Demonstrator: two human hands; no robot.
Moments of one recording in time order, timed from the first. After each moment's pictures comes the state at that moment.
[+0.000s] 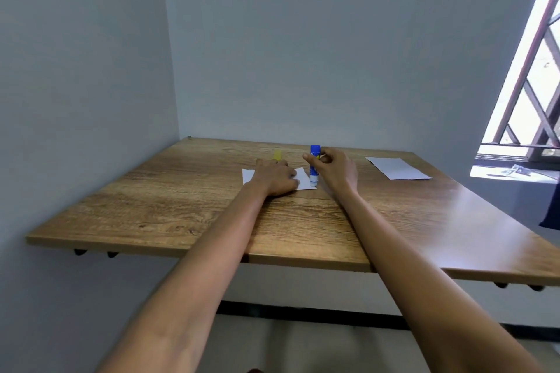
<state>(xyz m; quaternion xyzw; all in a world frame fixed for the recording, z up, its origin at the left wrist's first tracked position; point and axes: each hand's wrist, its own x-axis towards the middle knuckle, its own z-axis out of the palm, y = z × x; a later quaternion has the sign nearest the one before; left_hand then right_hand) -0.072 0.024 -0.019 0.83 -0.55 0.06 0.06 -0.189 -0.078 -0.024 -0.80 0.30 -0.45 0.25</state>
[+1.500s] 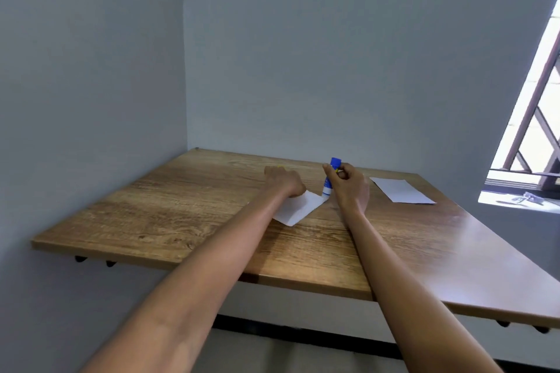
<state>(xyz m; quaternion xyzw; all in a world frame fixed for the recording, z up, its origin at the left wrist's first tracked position) -0.094 0.002 0.011 0.90 -0.43 0.04 0.02 -0.198 -0.089 -0.020 -0.72 0.32 -0.52 0.32</state>
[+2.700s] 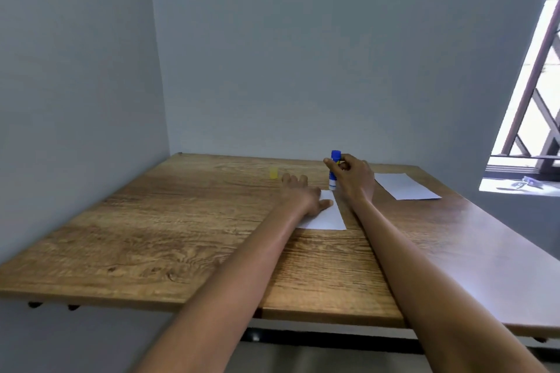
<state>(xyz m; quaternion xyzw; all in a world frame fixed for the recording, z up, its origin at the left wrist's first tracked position) -0.111 -0.032 -0.008 0.85 -0.51 0.08 -0.08 -0.176 -0.155 -0.021 -0.77 0.36 -0.47 0.21</state>
